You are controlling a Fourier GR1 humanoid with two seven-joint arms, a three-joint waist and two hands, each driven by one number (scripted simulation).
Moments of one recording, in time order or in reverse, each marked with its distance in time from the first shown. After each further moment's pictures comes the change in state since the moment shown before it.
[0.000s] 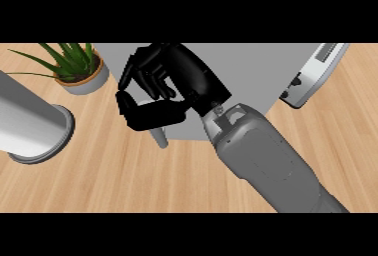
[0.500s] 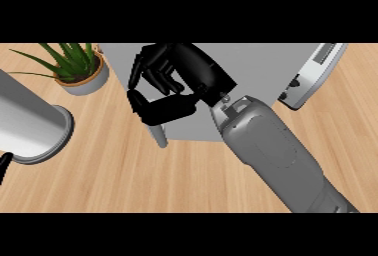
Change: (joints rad) left arm -0.130 -0.060 -0.116 0.036 -0.087 0.090 0.032; right arm -0.012 -0.036 -0.019 0.069 -0.022 0.106 -0.137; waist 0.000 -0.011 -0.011
